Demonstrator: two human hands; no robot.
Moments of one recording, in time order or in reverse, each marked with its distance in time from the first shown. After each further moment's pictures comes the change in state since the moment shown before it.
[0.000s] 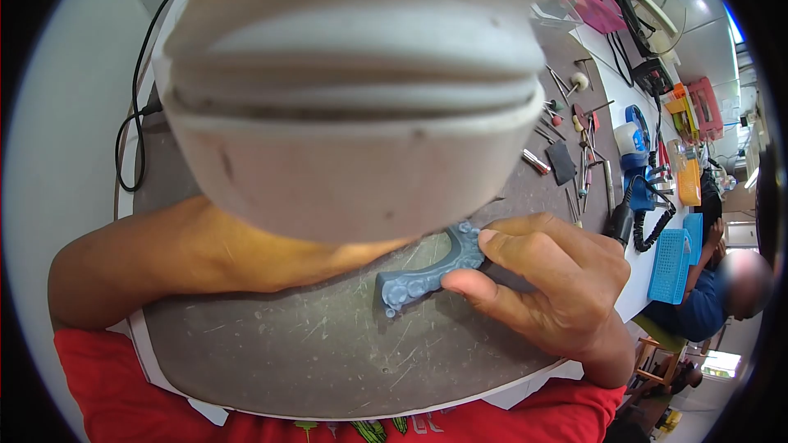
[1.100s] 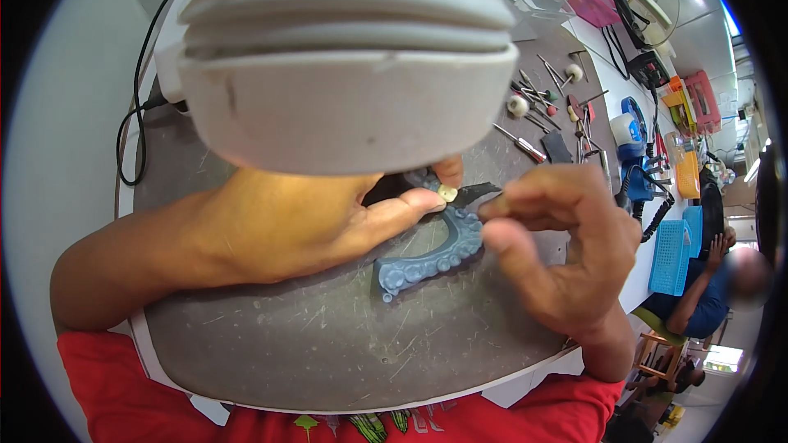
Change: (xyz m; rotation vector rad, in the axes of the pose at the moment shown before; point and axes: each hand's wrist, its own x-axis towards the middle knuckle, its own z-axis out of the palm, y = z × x) left_hand -0.002 0.006 0.000 0.026 -0.064 -0.090; right_hand 0.003 -0.004 0.004 0.158 0.095 0.241
